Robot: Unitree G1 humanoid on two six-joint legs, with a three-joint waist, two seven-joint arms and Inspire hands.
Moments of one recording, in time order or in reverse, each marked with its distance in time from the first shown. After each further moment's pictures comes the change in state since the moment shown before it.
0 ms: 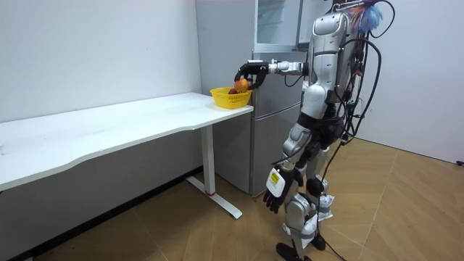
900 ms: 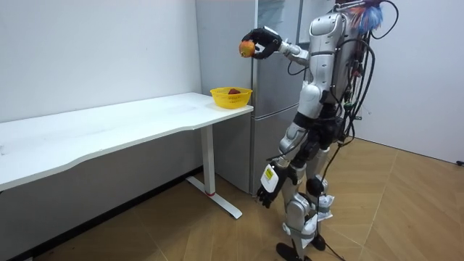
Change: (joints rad) left arm 0.023 -0.016 0.020 0.006 -0.005 -0.044 0.056; right arm 0.022 -0.016 -0.096 -0.343 0.118 -0.048 -0.035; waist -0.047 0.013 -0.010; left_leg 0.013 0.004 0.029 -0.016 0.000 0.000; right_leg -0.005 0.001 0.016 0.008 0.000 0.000
